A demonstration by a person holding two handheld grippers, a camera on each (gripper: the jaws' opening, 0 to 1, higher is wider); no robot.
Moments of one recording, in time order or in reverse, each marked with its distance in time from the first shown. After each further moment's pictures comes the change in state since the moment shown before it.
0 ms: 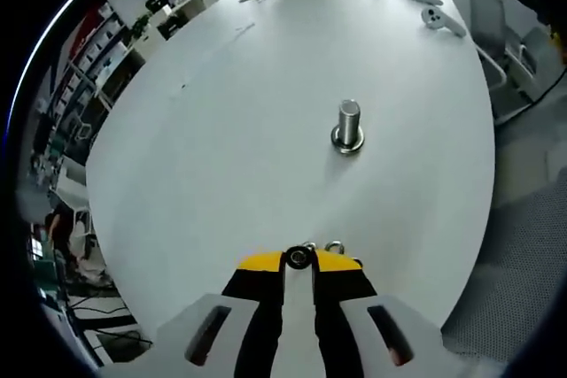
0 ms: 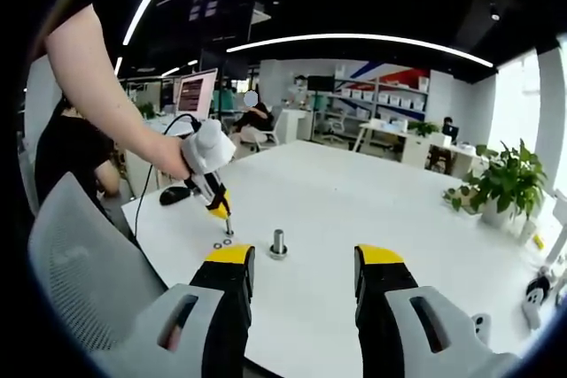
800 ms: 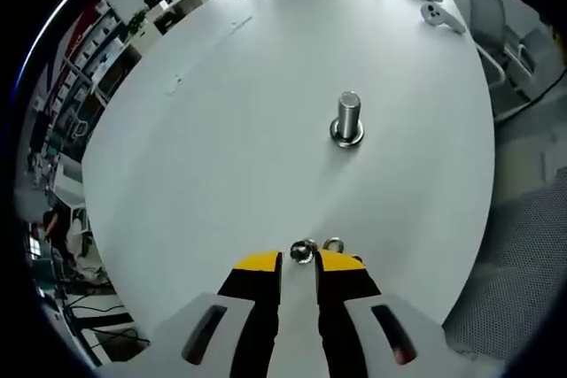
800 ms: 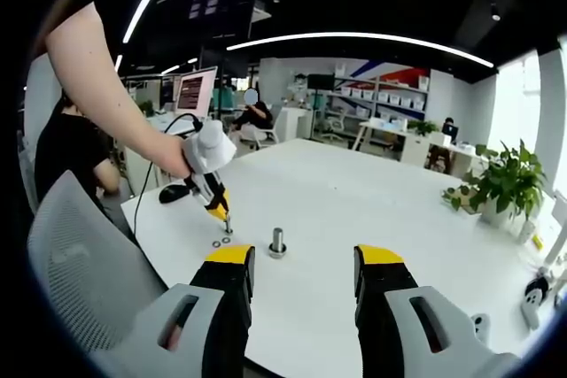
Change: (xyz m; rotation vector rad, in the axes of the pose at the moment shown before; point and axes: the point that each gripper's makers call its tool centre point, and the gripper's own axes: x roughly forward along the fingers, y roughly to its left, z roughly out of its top) left arm 0.002 0.002 -0.003 -0.017 0.006 -0.010; right arm 0.000 -0.001 -0.001 -0.003 0.006 -0.004
